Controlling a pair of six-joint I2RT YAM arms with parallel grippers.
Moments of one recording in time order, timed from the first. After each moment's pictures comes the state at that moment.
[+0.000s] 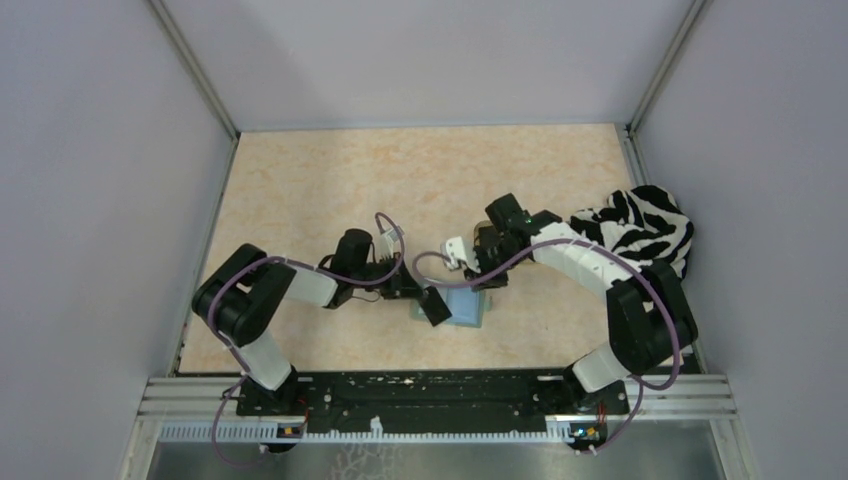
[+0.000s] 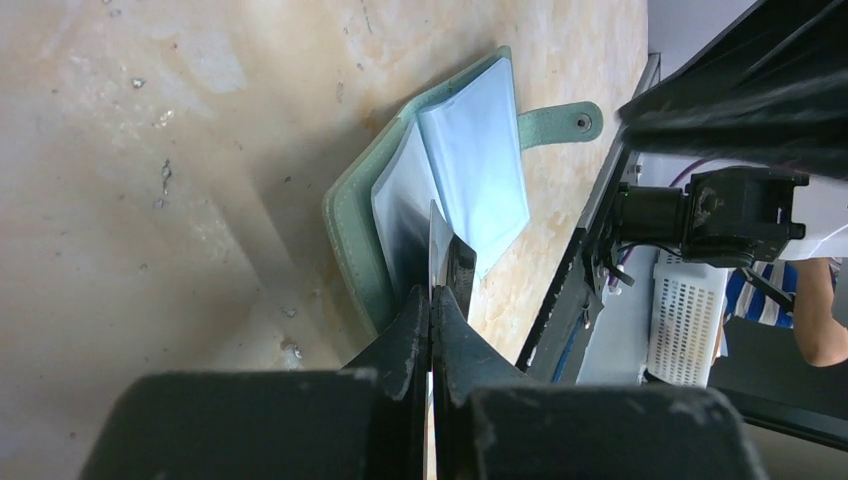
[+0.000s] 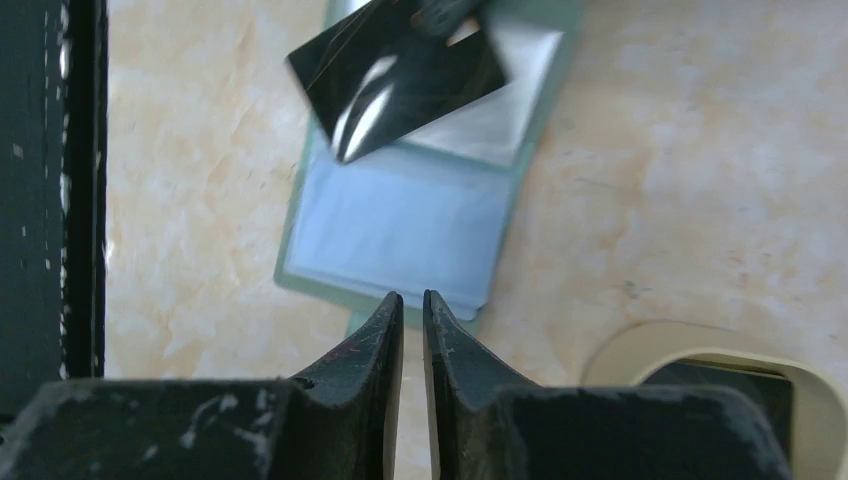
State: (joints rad) left arm -0.55 1.72 0.53 0.60 0.71 -0.71; right arm 0.51 1.52 1.05 -0.75 -0.65 -1.02
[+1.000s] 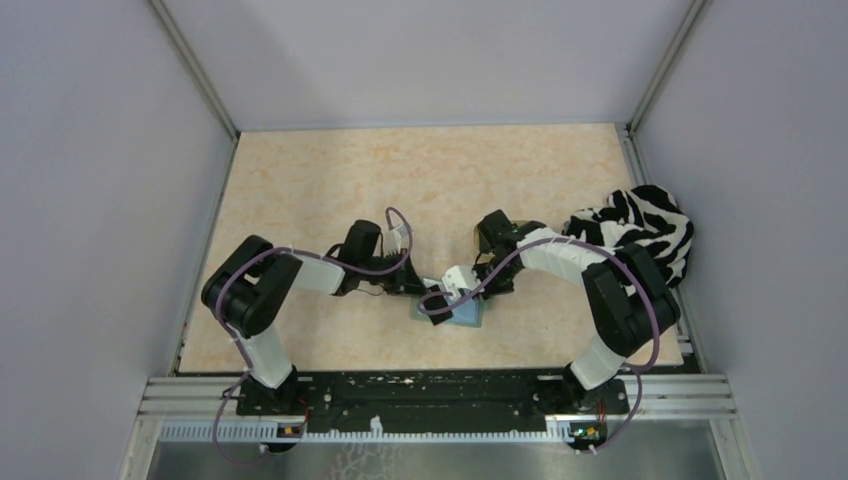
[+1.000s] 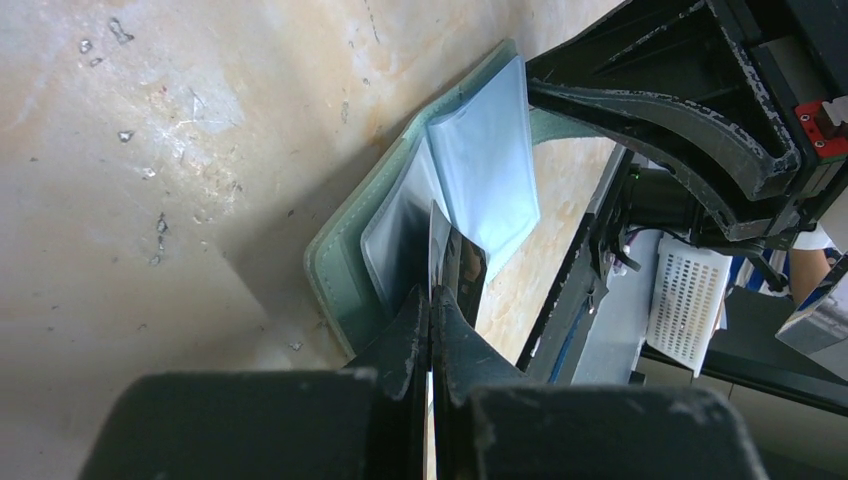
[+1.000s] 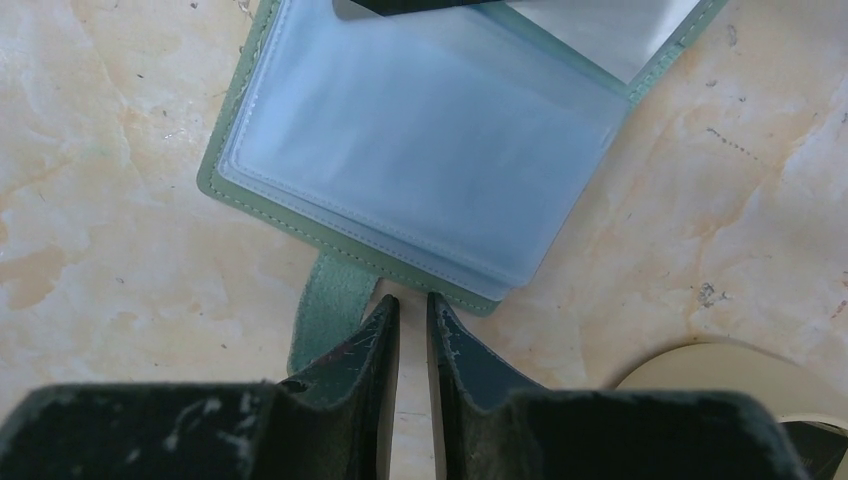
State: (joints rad) left arm -0.55 1.78 0.65 0.42 0.75 -0.64; right arm 0.54 1.60 0.91 -0.72 -0.42 -1.41
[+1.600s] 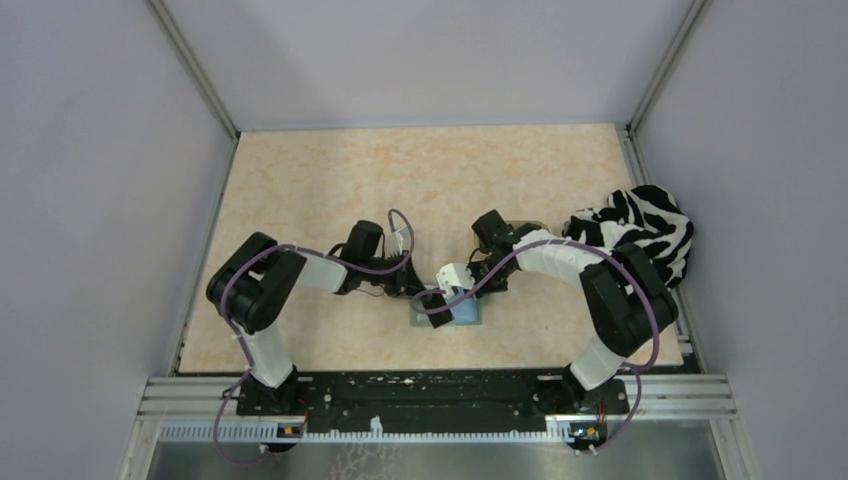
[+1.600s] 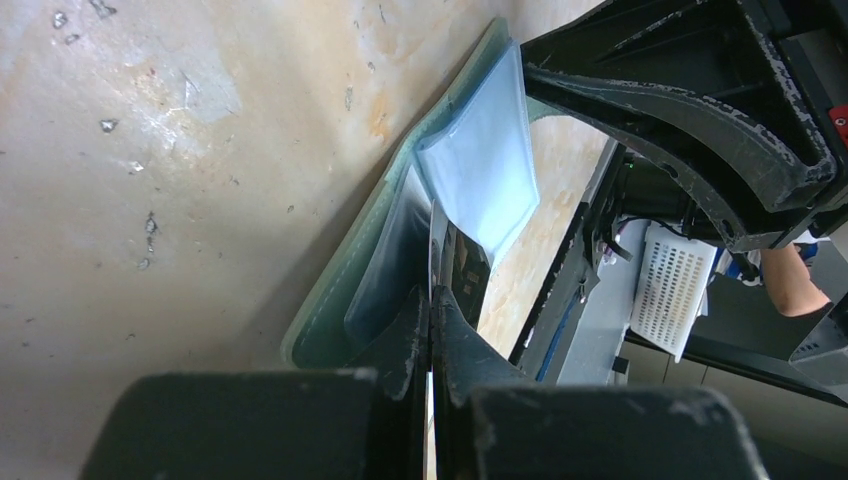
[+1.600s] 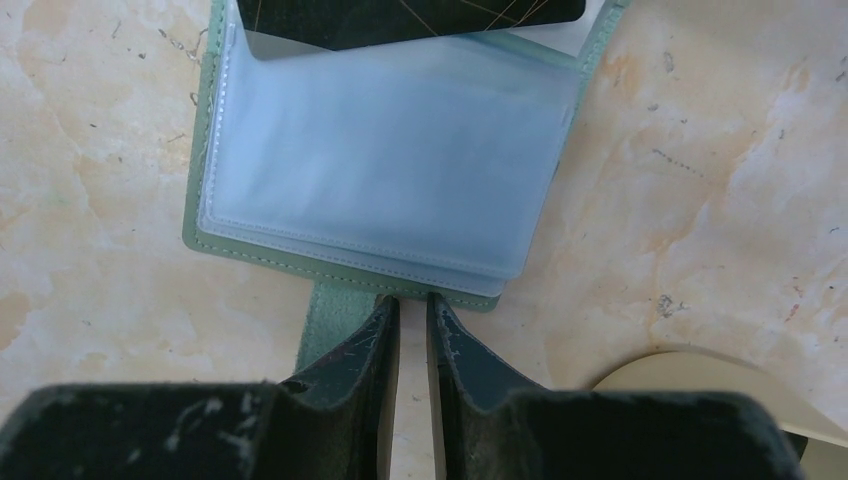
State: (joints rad) left arm -0.55 1.81 0.68 0.40 0.79 -0.64; right arm 0.57 1.61 0.91 -0.65 -0.41 -1.33
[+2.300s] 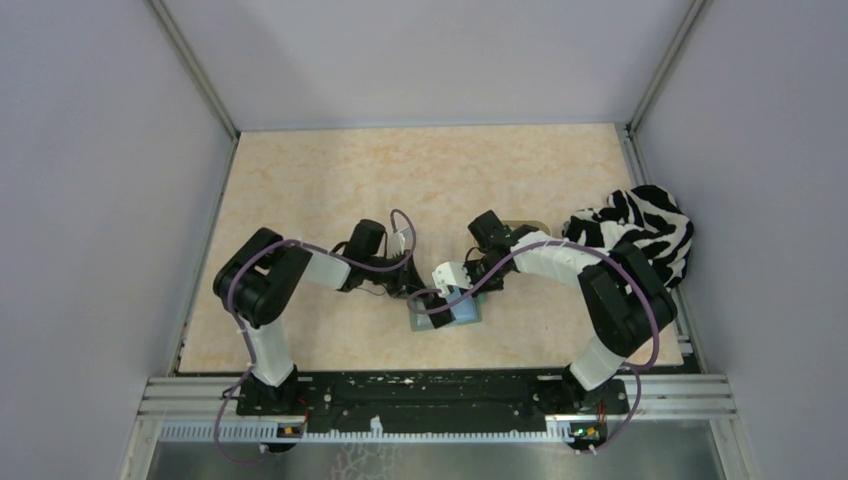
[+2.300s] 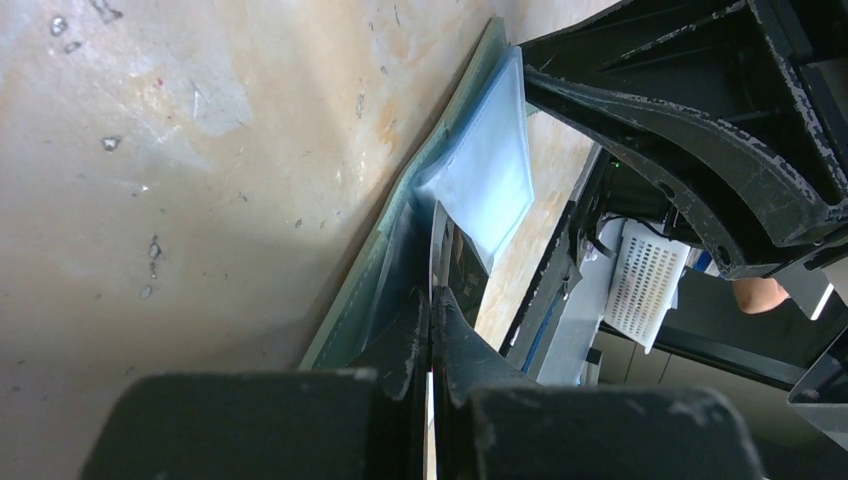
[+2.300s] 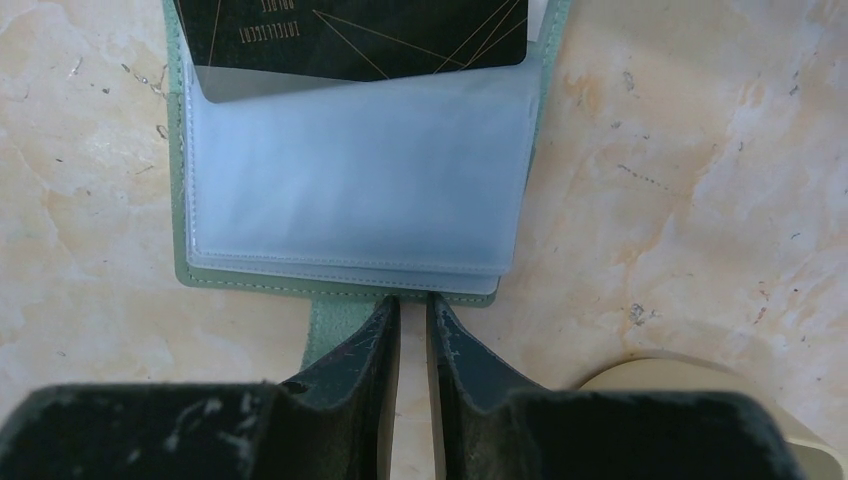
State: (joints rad) left arm -0.55 1.86 0.71 0.38 0.82 -0.68; right arm 0.60 1.61 0.90 -0.59 -0.39 -1.29
